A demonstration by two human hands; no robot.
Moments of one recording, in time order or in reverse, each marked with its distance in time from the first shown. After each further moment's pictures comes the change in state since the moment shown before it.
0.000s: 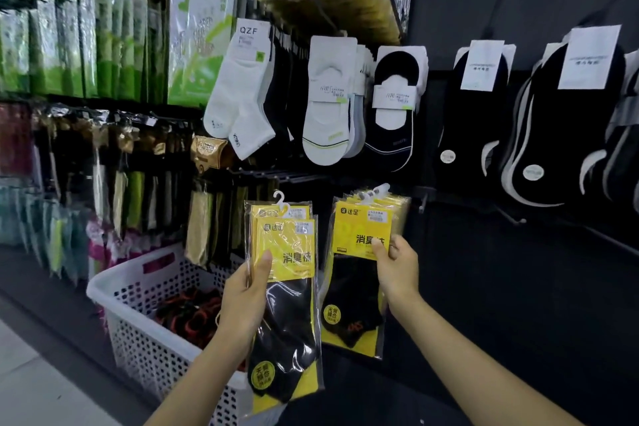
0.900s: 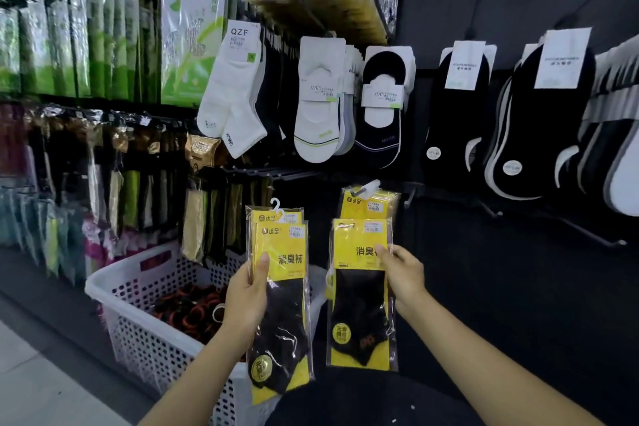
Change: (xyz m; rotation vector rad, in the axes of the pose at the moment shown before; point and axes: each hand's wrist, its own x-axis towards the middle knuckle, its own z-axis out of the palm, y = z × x) left_hand -0.004 -0.006 0.011 0.064 0.039 -0.026; right_hand 0.002 0.015 -0.029 0.081 0.019 0.306
